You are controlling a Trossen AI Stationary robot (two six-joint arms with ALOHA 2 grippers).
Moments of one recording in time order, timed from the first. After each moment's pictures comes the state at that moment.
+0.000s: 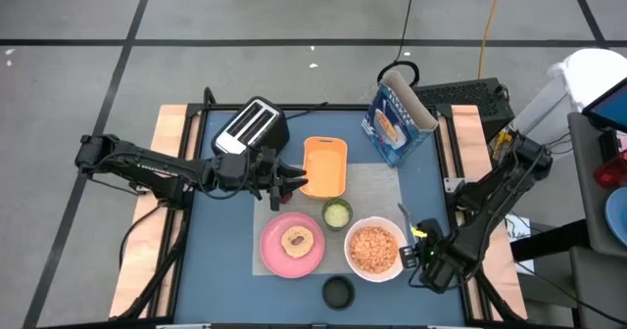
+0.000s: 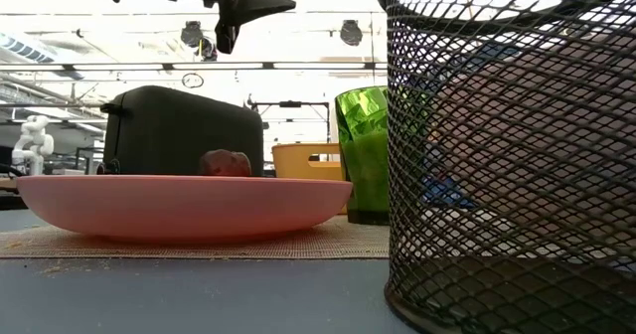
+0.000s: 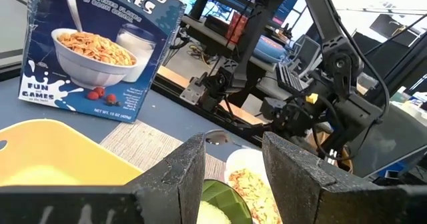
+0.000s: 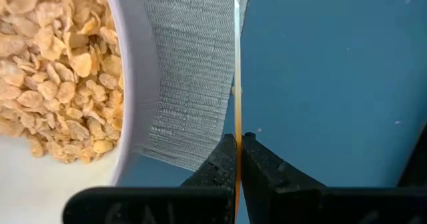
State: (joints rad) left arm -0.09 1.25 0.72 0.44 -0.16 -0.49; right arm 0.91 1.41 0.89 -1.04 0.16 2.27
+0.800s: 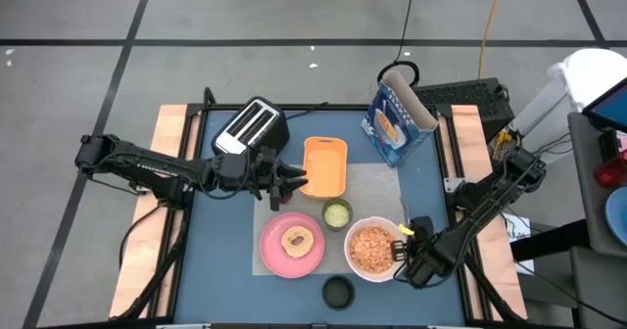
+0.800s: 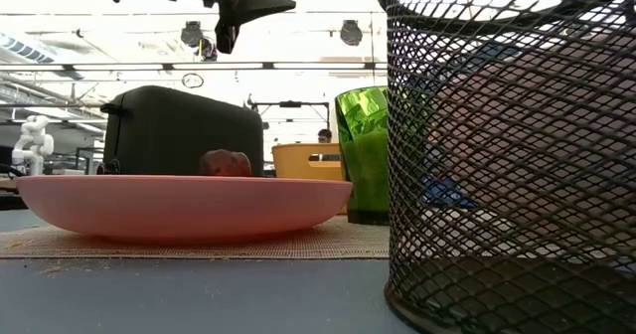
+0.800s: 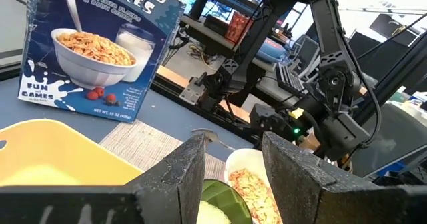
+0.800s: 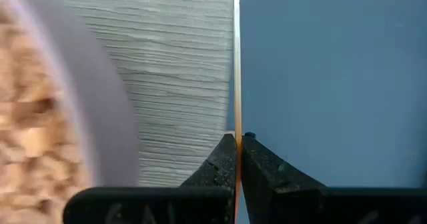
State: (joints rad) left arm -0.09 1.25 0.72 0.44 -0.16 -0.49; right arm 0.82 1.54 0.89 -1.05 0.13 2.28
